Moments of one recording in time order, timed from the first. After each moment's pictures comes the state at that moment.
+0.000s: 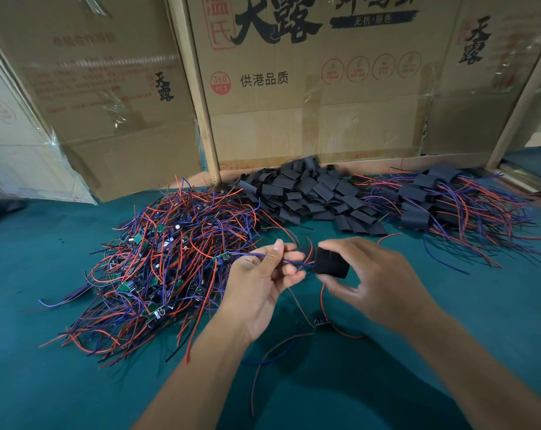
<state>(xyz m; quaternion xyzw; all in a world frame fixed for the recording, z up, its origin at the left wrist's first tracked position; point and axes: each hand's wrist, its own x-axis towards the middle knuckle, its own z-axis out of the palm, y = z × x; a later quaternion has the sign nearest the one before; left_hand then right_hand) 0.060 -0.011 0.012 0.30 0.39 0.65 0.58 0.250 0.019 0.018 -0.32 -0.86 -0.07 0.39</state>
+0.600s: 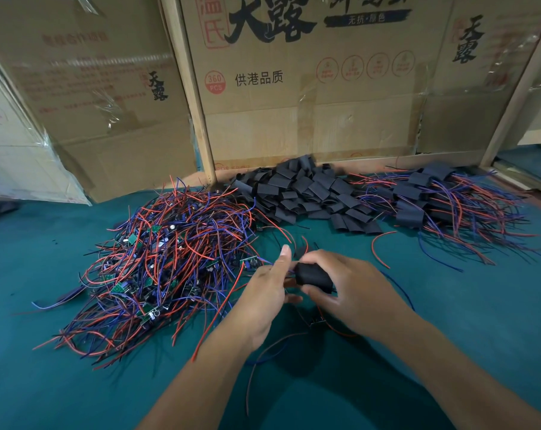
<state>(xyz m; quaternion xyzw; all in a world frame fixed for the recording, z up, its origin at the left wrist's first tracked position) 0.072 -0.013 0.003 0.43 0.54 0.49 0.53 0.235 0.012 0.009 -0.36 -0.88 0.08 0.31</state>
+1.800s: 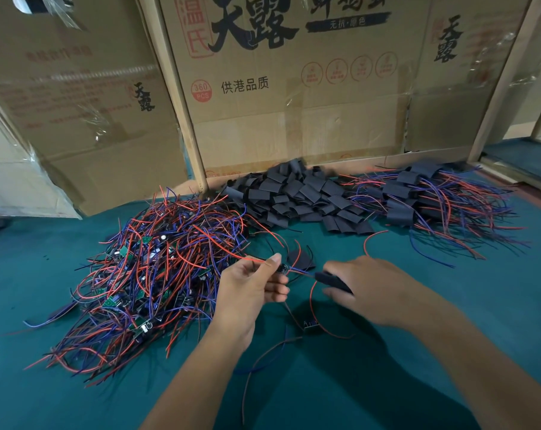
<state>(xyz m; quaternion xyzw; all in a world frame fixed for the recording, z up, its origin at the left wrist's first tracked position) 0.059 -0.009 0.000 0.38 0.51 0.61 0.48 0.264 0.026 0.026 -0.45 -0.89 0.06 0.05</state>
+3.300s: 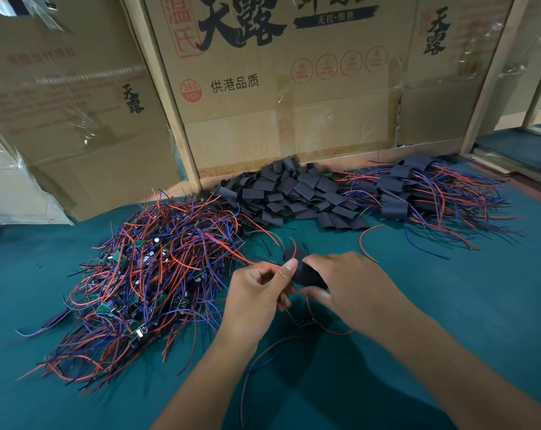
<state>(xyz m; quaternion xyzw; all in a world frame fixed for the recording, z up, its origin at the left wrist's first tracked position) 0.073 -0.017 -0.001 0.51 0.53 0.55 0.40 0.236 0.010 0.025 -0.47 -0.87 -0.02 0.17</state>
